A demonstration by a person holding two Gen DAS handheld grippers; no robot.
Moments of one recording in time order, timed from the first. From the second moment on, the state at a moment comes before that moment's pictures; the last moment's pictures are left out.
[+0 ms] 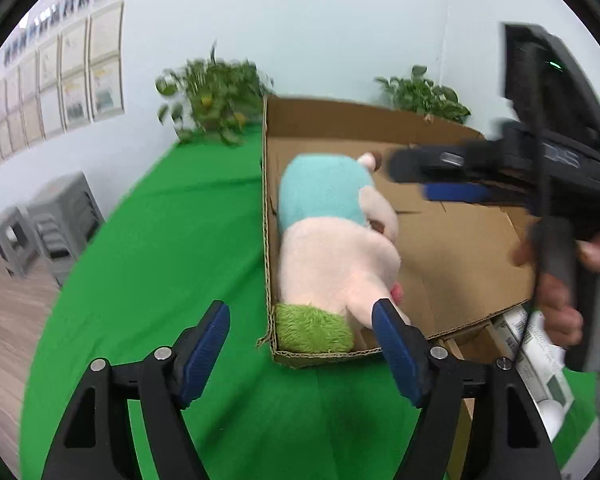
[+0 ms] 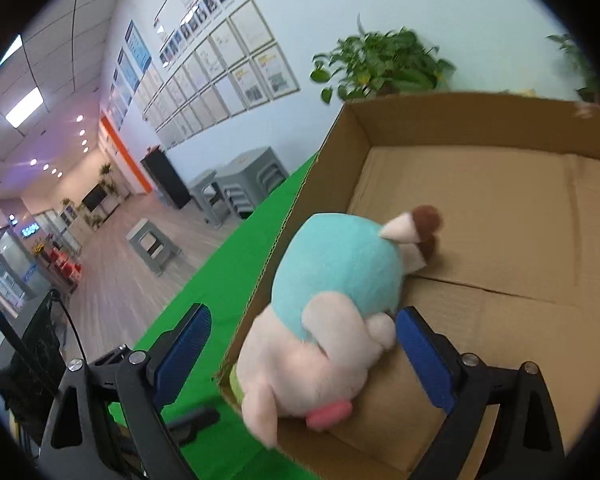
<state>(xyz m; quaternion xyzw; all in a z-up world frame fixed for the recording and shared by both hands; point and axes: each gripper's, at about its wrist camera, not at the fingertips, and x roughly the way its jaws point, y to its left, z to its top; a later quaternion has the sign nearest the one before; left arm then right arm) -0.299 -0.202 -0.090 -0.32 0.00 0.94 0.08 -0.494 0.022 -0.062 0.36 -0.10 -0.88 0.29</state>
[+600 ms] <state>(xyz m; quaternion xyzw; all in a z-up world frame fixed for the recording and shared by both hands) -0.336 -0.165 -0.091 -0.36 -0.01 0.93 0.04 -0.446 0.079 -0.056 0.38 -0.18 -0.86 0.28</state>
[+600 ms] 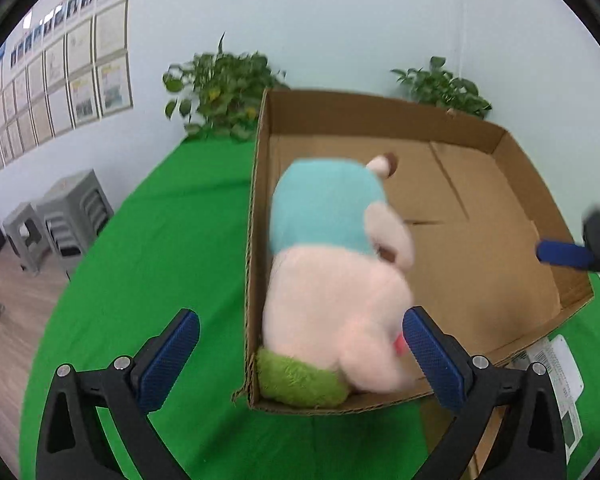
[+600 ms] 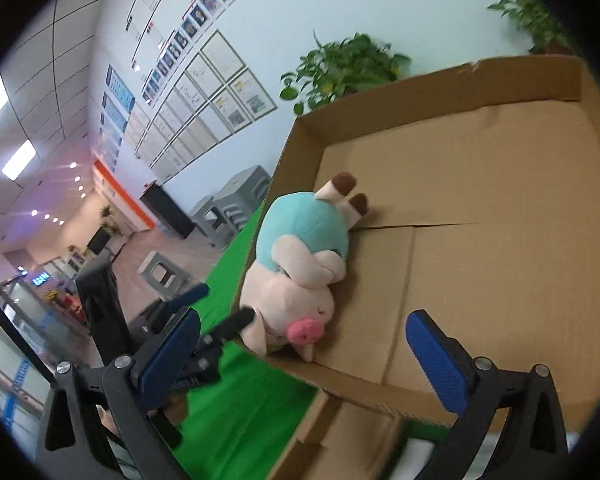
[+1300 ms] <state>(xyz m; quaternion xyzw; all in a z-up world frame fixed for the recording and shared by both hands) -0.350 -0.176 -0.135 -0.37 -0.04 0.92 0.14 -0.554 -0.004 -0.128 0.43 -0.19 -0.80 0.38</state>
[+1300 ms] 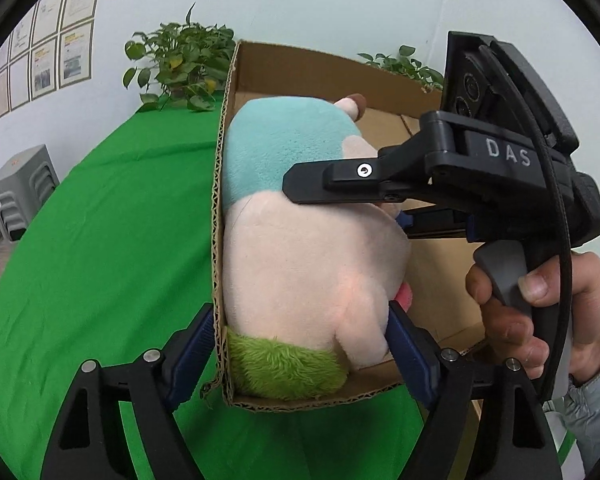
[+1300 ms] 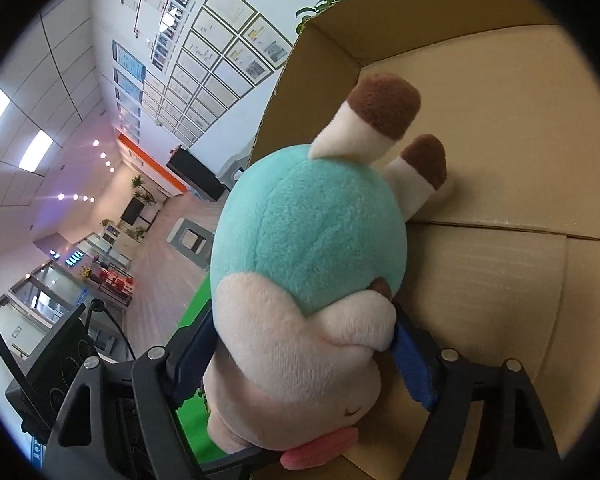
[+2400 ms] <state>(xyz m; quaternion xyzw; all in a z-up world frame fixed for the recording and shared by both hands) -0.126 -0.084 -0.031 -0.24 -0.02 0.96 0.10 -0.261 0.129 -0.062 0.30 -0.05 -0.95 0.09</state>
